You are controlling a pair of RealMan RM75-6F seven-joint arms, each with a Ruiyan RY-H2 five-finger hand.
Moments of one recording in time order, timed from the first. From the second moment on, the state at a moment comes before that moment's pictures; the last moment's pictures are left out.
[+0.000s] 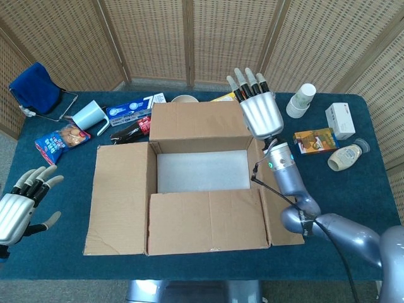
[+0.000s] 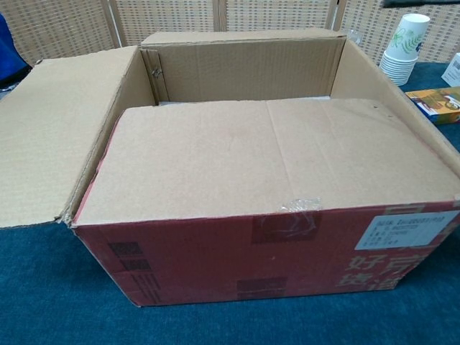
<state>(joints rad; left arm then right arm) -0.18 -0.98 0.01 -1.69 1.69 1.47 -0.13 0.96 -1.44 0.35 -1.29 -1.15 1.14 -0.60</state>
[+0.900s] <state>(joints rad) -0.48 -0.89 -0.09 -1.93 1.62 1.10 -0.16 0.52 -0.92 0.10 -1.88 -1.31 1.31 -0.54</state>
